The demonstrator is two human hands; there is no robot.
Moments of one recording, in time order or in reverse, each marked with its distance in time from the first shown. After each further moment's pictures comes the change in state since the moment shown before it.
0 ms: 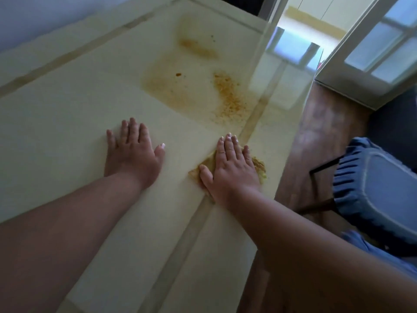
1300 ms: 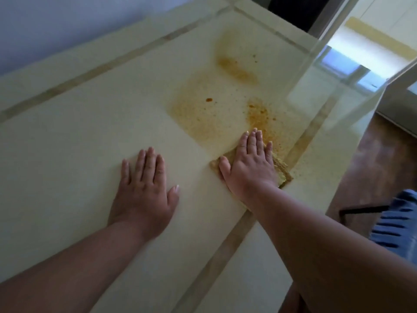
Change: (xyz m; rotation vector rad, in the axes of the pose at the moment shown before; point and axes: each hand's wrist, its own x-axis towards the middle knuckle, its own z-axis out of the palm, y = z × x) left_hand 0.004 -0.001 0.010 0.061 0.075 -0.003; right_hand 0.159 0.002 -0.032 -0.078 -0.042 -0.060
